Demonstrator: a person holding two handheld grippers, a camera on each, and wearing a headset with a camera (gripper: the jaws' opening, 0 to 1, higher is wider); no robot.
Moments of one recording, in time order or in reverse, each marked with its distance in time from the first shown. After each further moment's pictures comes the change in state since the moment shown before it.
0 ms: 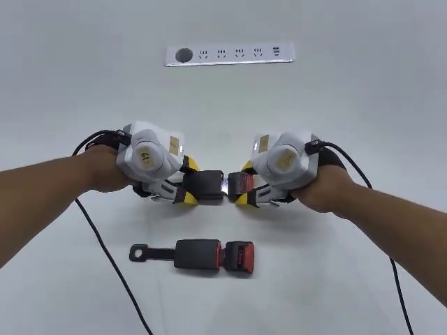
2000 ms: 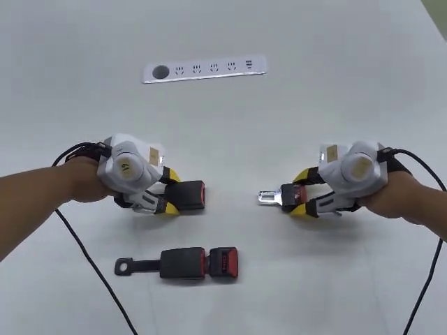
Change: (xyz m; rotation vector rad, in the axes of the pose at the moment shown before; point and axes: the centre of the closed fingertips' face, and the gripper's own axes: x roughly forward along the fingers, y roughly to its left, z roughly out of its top) left arm -0.005 -0.004 0.001 0.024 0.025 -0.019; right arm -0.088 -0.005 -0.107 0.075 0.066 -0.041
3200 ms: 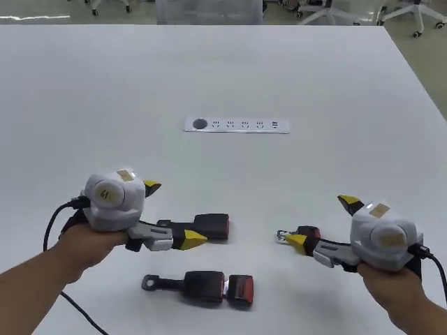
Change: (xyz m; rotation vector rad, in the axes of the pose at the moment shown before) left arm -0.124 -0.010 0.018 -0.686 -0.499 0.548; right arm -0.068 -0.005 0.066 0.383 -0.418 -0.550
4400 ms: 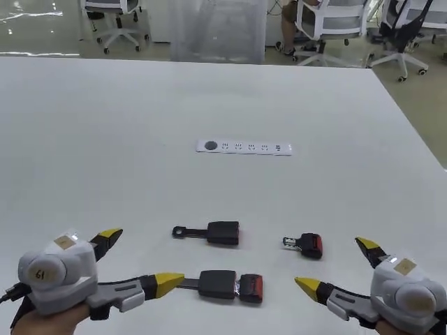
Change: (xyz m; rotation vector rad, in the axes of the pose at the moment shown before) left arm -0.128 -0.043 -0.047 -0.117 -0.148 0.116; right arm -0.085 0.060 -0.018 0.008 -0.051 -0.072
